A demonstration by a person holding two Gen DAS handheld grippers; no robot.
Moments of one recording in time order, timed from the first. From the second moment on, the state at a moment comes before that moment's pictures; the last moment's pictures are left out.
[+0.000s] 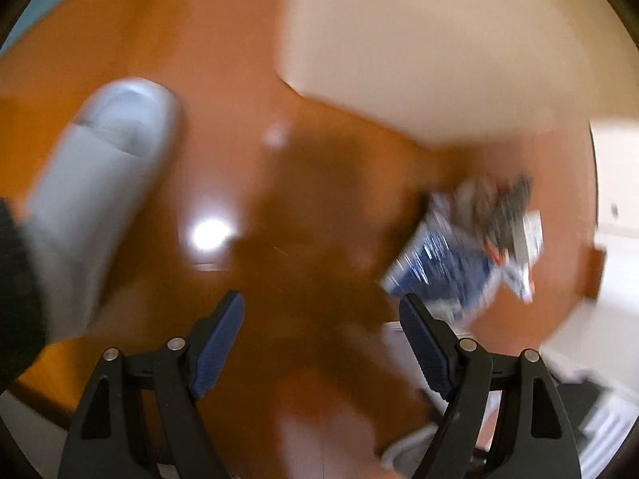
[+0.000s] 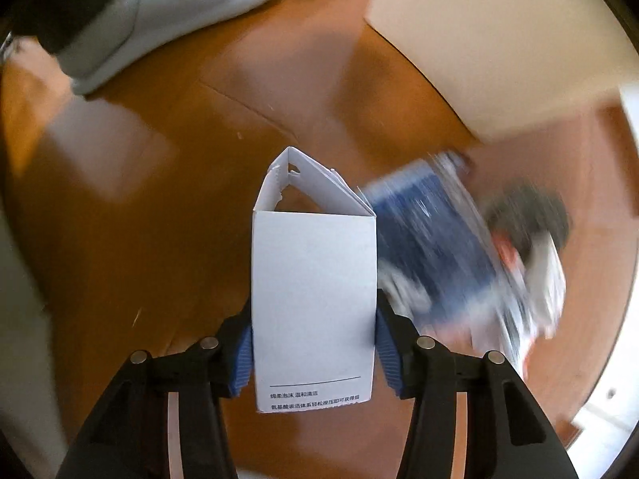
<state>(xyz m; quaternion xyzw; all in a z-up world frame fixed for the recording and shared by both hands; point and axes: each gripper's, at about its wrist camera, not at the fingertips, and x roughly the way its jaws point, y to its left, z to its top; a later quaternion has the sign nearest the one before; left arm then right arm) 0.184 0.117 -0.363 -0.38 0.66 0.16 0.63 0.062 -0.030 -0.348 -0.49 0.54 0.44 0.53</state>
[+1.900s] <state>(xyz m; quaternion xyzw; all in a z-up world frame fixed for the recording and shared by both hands) 0.347 -0.035 -0.433 -0.22 0.69 -0.12 0.68 0.212 -0.158 -0.324 -0.27 0.63 0.29 0.67</state>
